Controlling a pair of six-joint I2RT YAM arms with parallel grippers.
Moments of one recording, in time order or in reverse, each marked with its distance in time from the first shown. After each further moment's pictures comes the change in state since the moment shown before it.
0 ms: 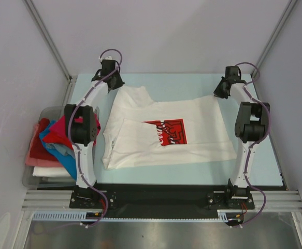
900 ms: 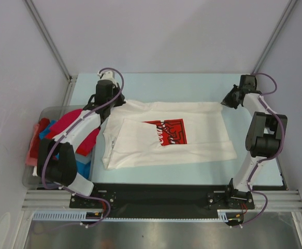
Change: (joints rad) left arm -0.114 -0.671 -0.779 0.321 0.025 0.079; right arm -0.105 -0.325 -0.385 0.040 -0.161 0.056
